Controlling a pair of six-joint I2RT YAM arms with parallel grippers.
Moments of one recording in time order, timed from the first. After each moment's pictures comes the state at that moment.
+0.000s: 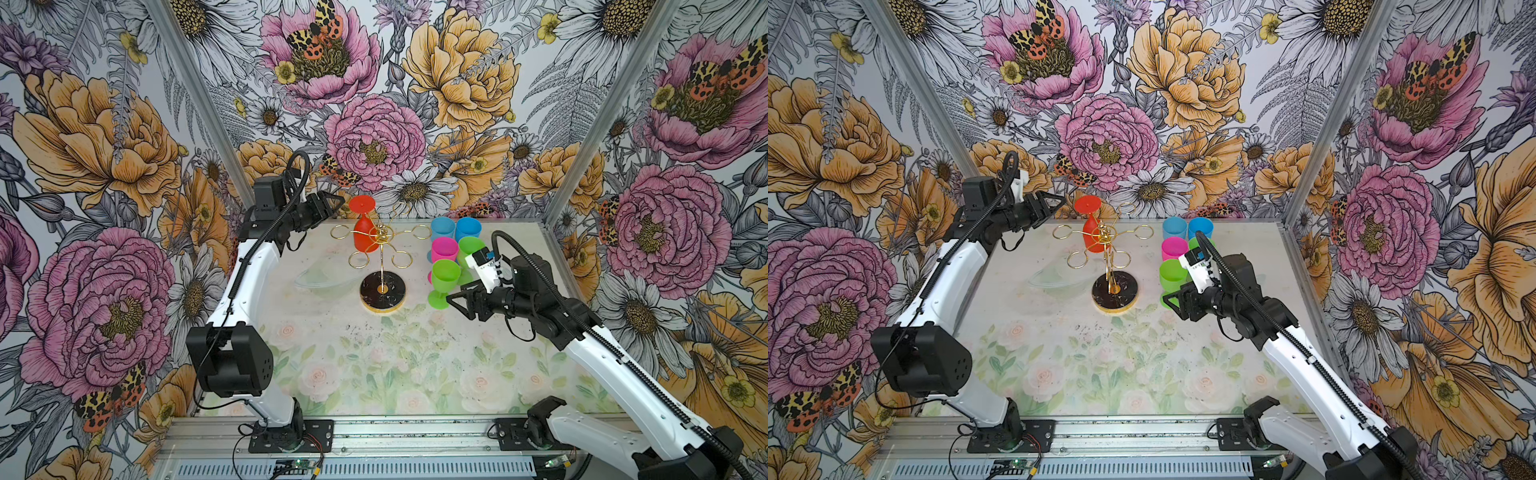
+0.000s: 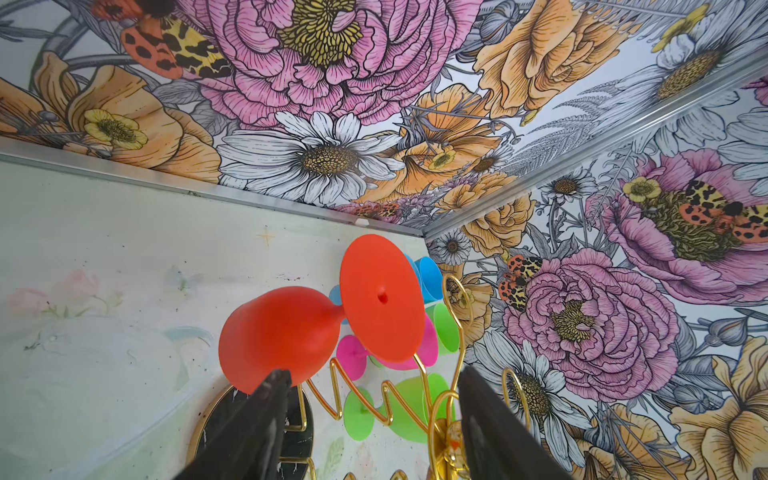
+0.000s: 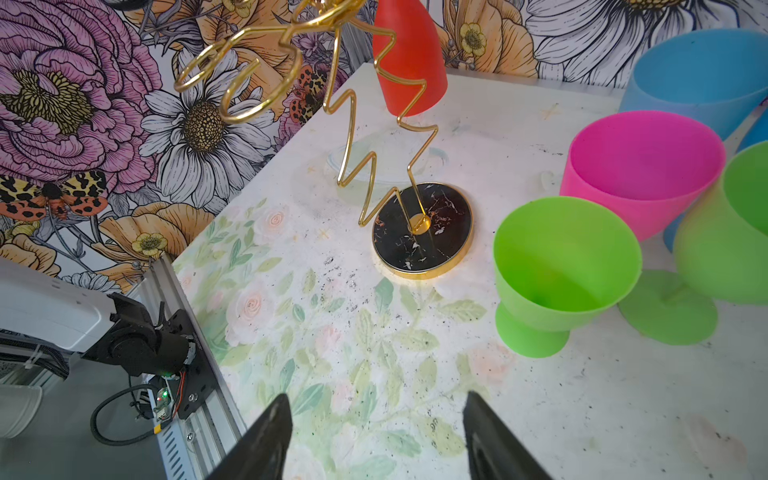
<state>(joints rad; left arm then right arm) 0.00 1.64 1.64 -0.41 0.69 -0.58 0.44 1.01 1.00 -0.59 -0.48 0.11</state>
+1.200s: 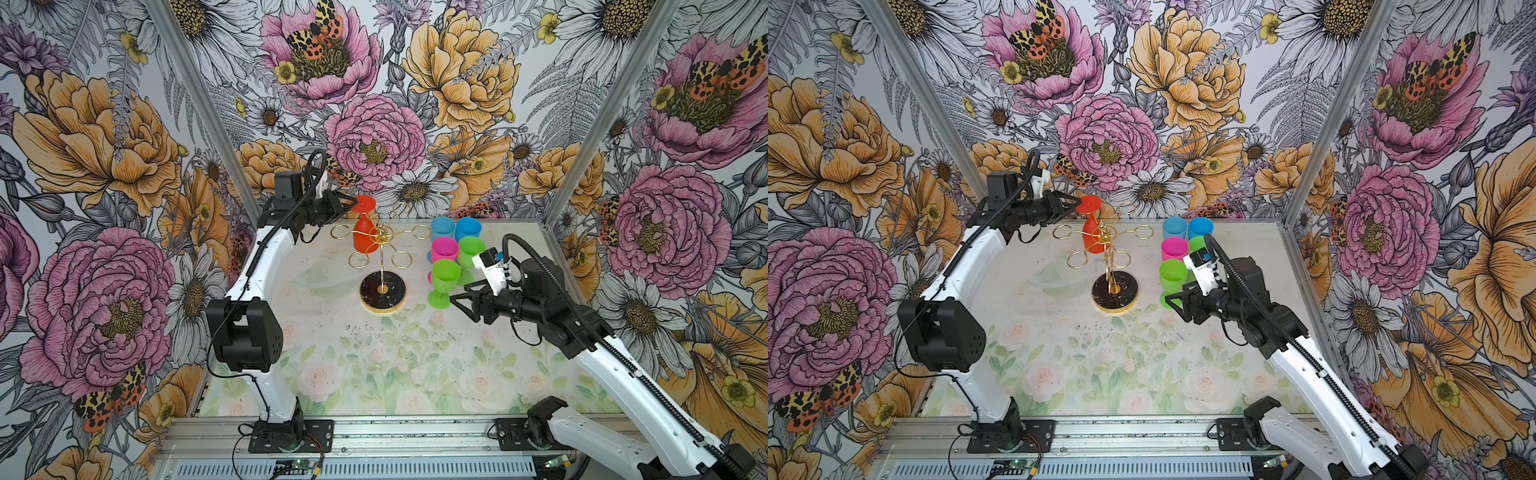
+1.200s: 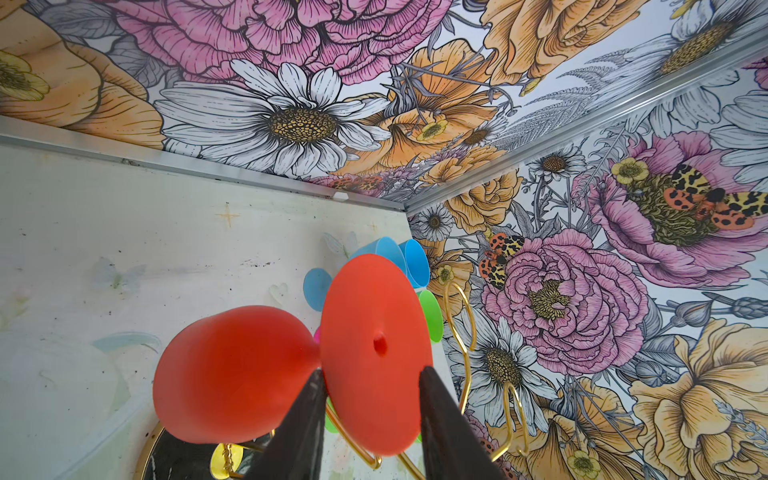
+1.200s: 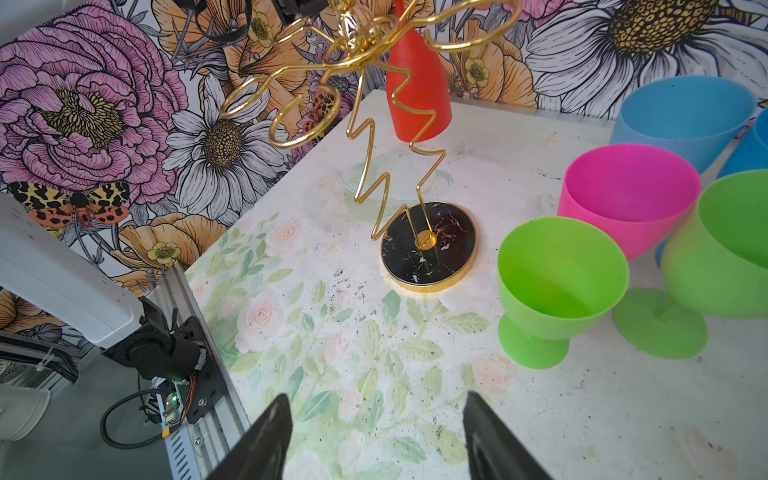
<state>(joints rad) -0.05 1.80 1.77 -0.43 0.76 -0.61 0.44 0.94 0.99 -0.59 -0.49 0.11</state>
